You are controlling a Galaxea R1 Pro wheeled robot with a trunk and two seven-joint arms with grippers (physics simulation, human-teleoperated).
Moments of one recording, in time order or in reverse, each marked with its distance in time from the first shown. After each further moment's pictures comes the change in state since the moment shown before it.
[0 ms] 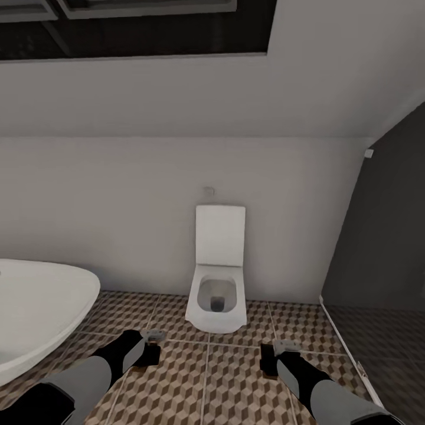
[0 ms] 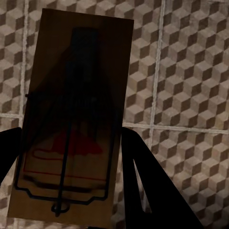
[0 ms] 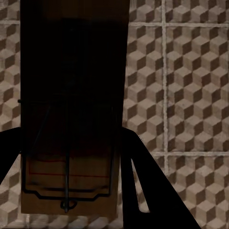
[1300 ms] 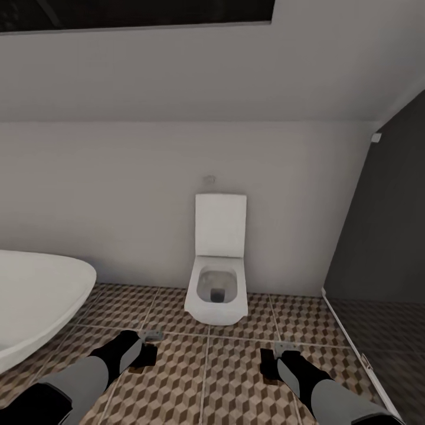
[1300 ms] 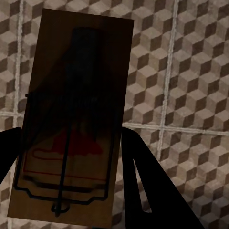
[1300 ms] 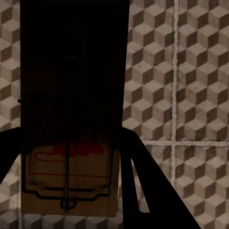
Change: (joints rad) left arm 0.000 0.014 0.005 0.005 -0.001 0.004 0.000; right arm 0.000 -0.003 -0.003 -0.006 0.004 0.074 0.014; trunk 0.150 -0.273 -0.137
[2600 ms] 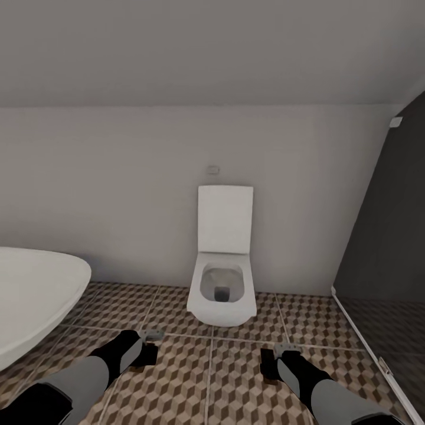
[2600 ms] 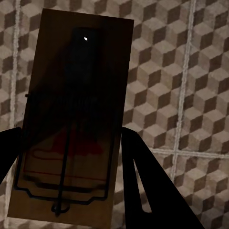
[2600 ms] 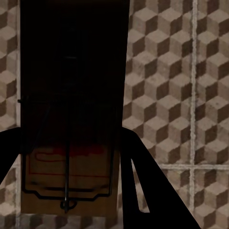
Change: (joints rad) left arm 0.000 -0.002 0.001 -0.004 0.000 -0.003 0.000; right arm 0.000 0.000 -0.001 0.000 -0.001 0.000 -0.005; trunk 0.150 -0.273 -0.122
